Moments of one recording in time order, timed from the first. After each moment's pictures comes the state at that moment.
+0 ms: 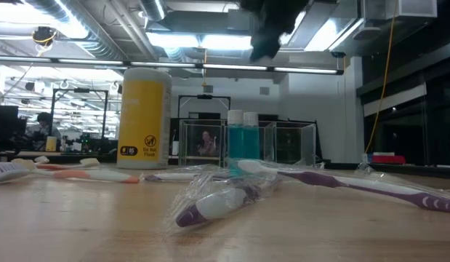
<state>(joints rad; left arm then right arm) -0.91 1.80 1.66 -0.74 -1.11 -1.35 -0.13 1.70 1.62 -0.97 -0.26 -0.17</state>
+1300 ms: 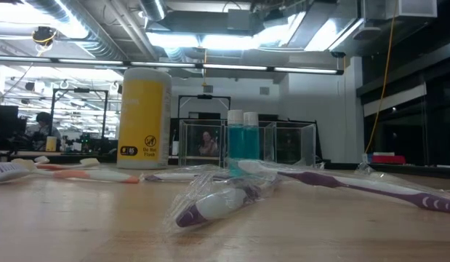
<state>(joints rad) -0.69 1.23 1.50 -0.57 -0.74 -0.43 0.72 1.10 1.22 -0.81 0.36 0.73</state>
